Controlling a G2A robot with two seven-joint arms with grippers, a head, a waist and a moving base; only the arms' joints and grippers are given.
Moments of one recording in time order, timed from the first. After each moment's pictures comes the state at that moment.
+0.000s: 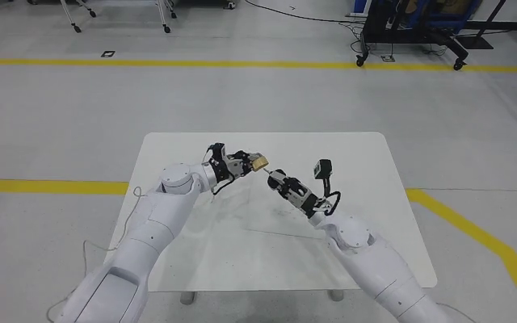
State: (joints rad) left arm 0.76 -1.37 -0.95 -0.76 -0.62 0.05 -0.84; right arm -1.29 -1.19 0.96 -1.44 0.42 -0.32 0.28
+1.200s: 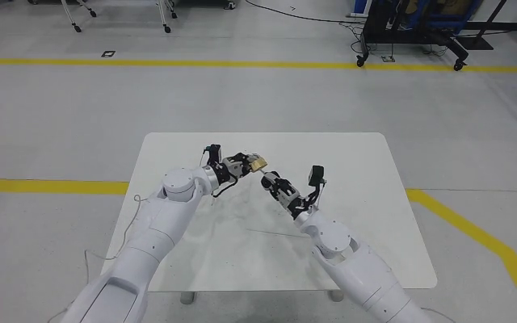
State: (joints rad) left arm 0.83 -1.36 -0.99 -0.87 -0.51 0.05 -0.73; right arm -1.28 -1.27 0.92 -1.43 0.37 -0.18 0.09
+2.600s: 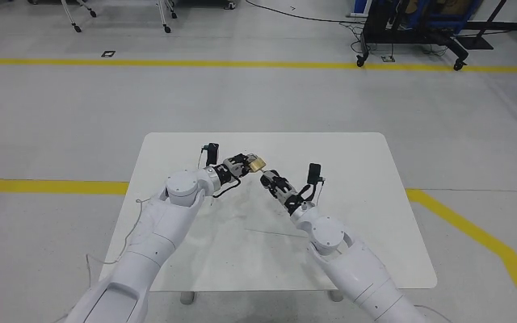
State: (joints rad) left arm 0.87 -1.36 -1.01 -0.93 -0.38 0.04 -0.64; right arm -1.26 -1.32 0.94 -1.38 0.28 -0.11 0.05
